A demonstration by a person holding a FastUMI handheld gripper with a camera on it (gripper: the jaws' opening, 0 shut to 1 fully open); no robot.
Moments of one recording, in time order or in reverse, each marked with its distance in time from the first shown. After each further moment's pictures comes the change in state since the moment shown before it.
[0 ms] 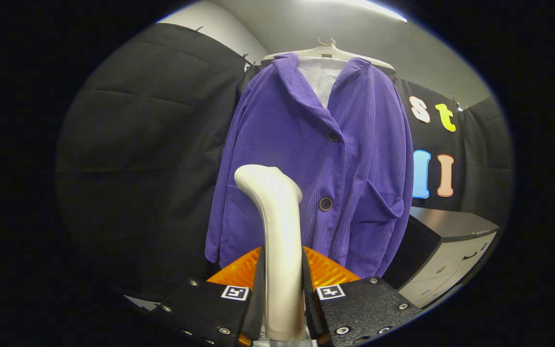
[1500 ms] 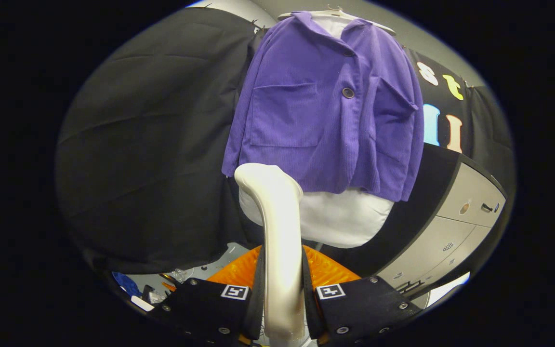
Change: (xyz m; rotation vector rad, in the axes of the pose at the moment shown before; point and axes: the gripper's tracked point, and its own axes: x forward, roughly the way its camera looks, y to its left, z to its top) arm -0.059 0.026 -0.145 0.026 0.250 0.049
